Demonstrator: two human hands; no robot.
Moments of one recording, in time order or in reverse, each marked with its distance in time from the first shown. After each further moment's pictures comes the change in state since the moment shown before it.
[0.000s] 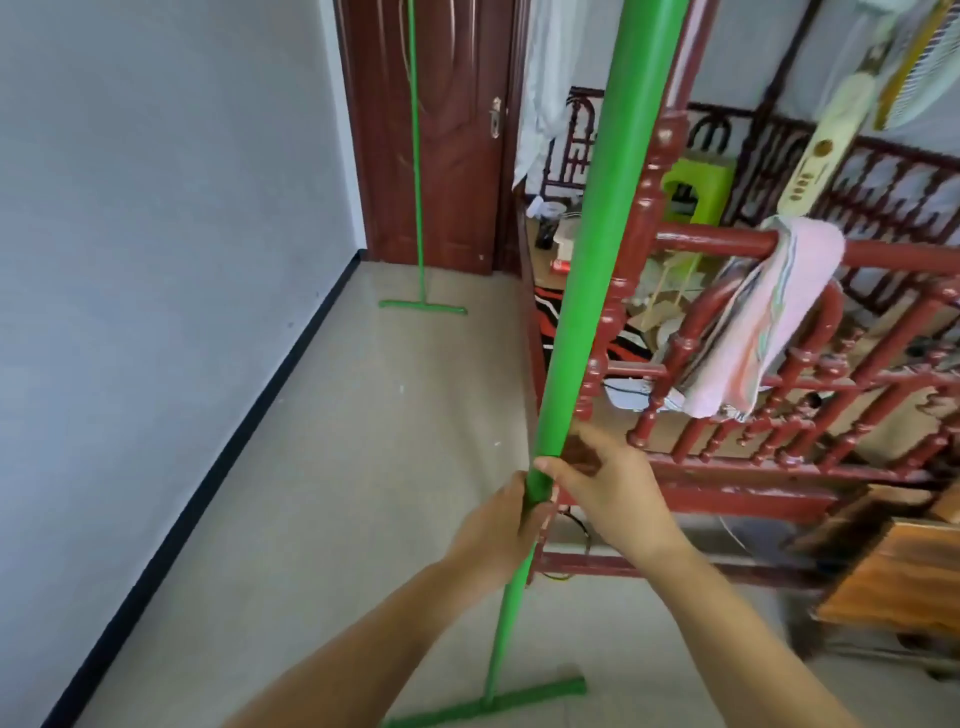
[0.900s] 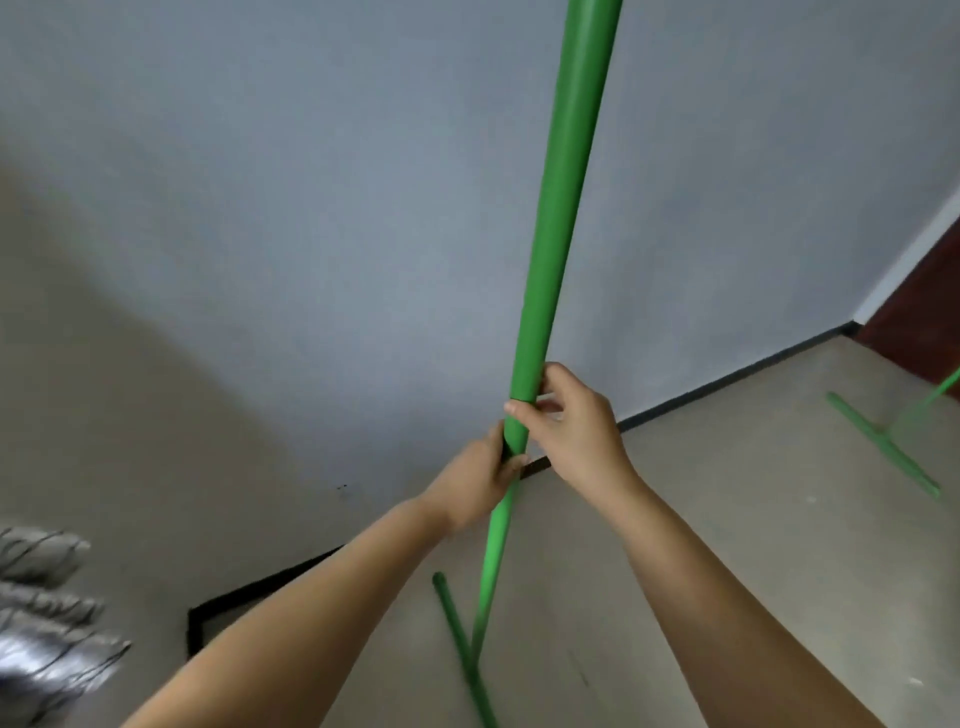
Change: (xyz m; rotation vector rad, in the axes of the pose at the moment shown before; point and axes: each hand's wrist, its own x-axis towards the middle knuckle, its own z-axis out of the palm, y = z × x) left_hand -0.336 -0.264 -0.315 0.000 0.744 -0.543; right_hand -0.068 -0.288 0.461 0.198 -0.811 -0.509
